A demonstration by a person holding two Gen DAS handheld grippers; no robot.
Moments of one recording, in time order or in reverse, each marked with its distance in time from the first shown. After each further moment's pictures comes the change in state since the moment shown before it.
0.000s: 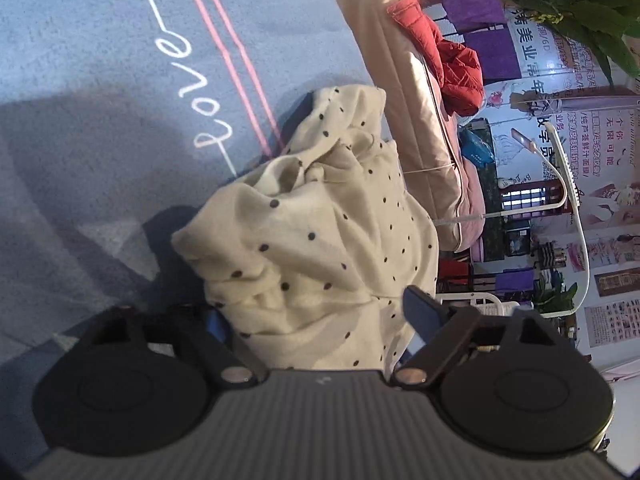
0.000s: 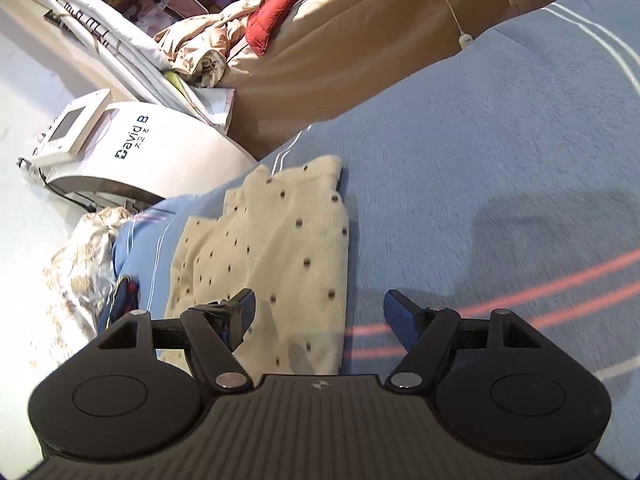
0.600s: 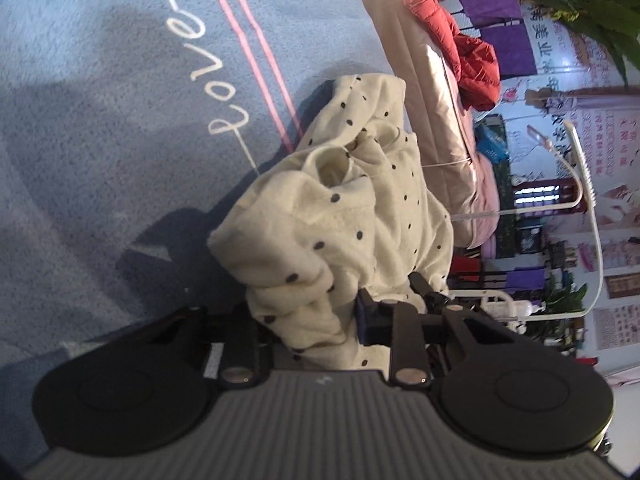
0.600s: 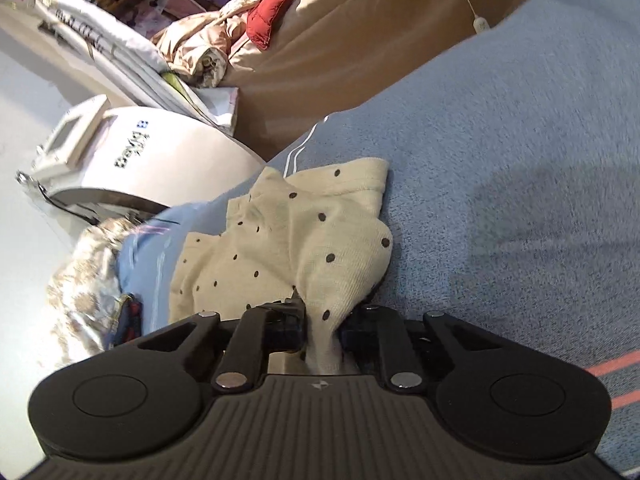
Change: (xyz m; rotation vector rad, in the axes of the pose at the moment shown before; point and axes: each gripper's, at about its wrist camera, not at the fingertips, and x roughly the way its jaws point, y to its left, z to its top) left arm 0.020 -0.007 0.007 -0.008 0.025 0.059; right arm 0.041 0.019 0.007 0.014 0.012 -0.007
